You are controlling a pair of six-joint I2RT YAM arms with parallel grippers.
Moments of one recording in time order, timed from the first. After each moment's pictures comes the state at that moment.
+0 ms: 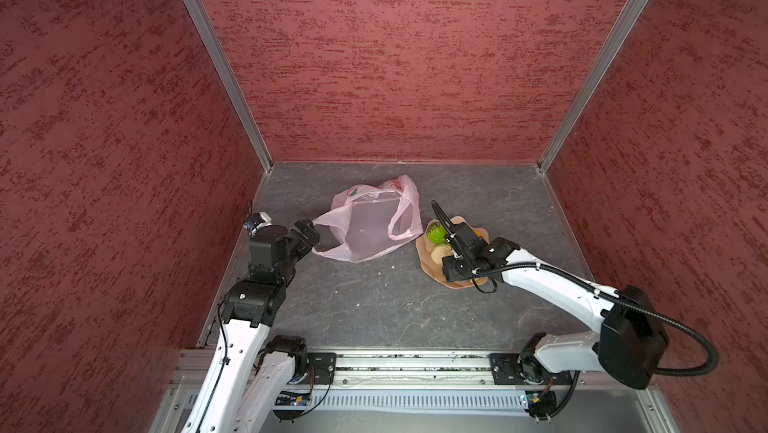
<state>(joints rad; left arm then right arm) -0.12 0.67 0.79 -0.65 -0.18 -0.78 0.69 1.36 0.92 -0.74 0.08 0.52</state>
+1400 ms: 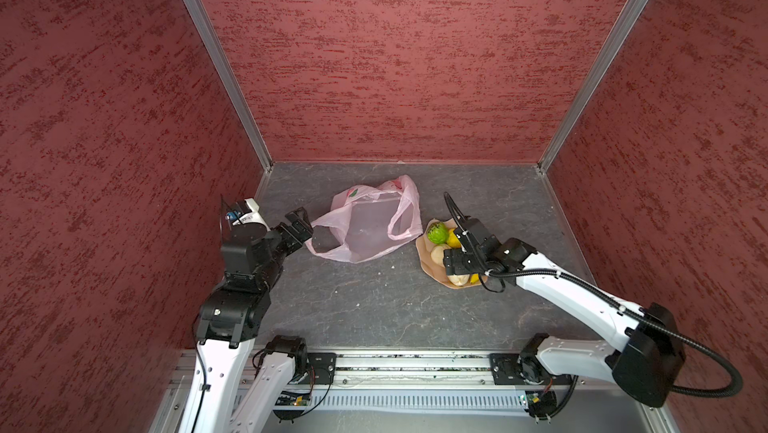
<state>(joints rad) -0.10 0.64 1.04 -0.75 -0.12 -0.65 0.68 1.24 0.95 -0.76 0.14 0.55</state>
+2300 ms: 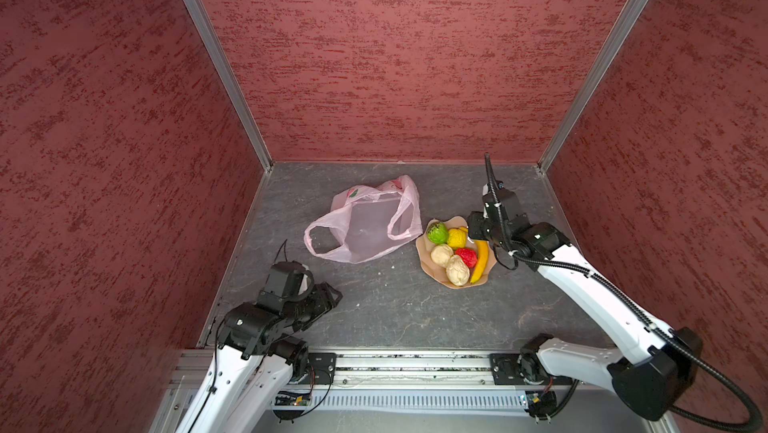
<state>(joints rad) -0.39 0.51 0.65 -1.15 0.25 -0.92 0.49 1.19 1.12 -0.70 0.22 0.50</state>
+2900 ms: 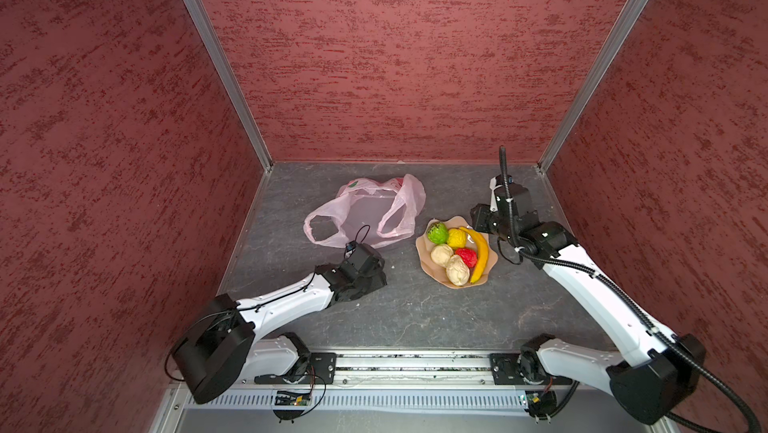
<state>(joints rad) -0.75 1.29 0.61 -0.31 -0.06 -1.07 0.42 1.18 1.12 -0.62 0.14 0.49</state>
